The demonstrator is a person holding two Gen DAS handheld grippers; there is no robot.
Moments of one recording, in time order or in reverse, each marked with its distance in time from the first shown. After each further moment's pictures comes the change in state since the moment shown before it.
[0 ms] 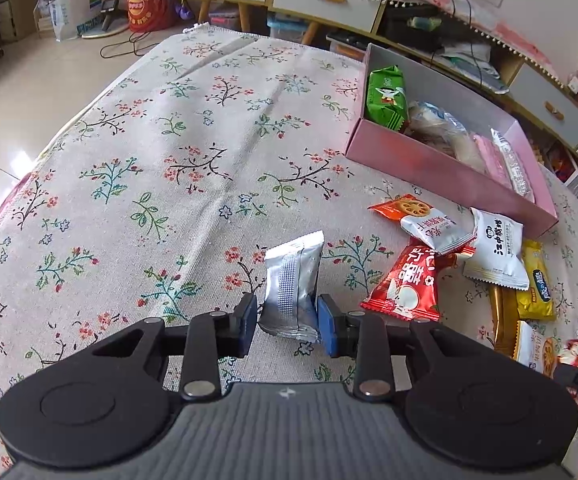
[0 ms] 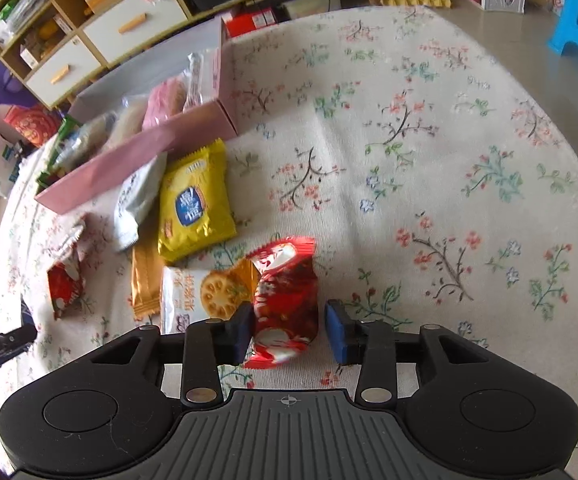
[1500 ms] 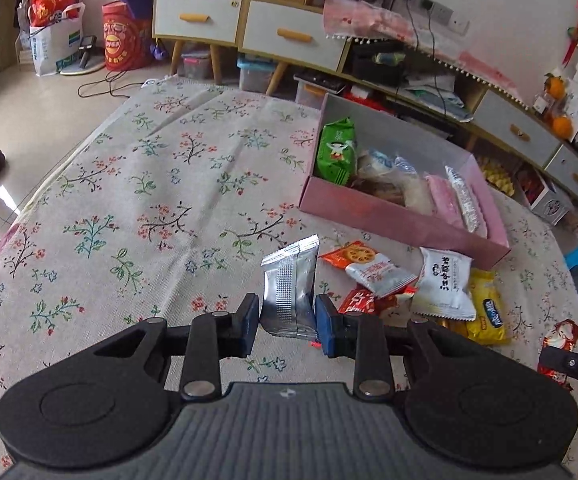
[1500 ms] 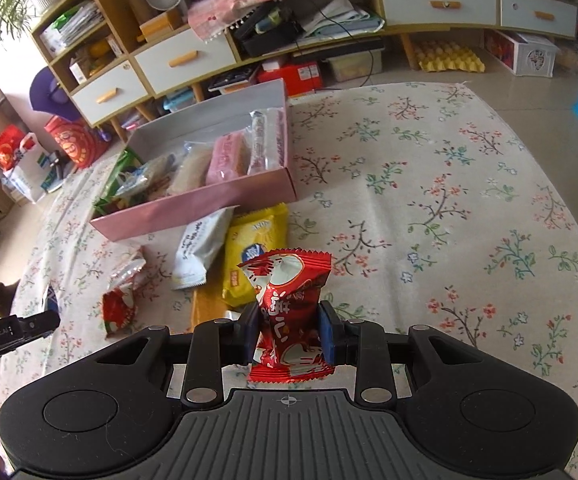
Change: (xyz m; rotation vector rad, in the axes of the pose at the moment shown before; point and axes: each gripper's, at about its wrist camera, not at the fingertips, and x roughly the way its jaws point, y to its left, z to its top) left arm -0.025 -0.018 0.013 0.034 -0.118 -0.080; right arm -0.039 0.027 0.013 -0.088 -0.144 0.075
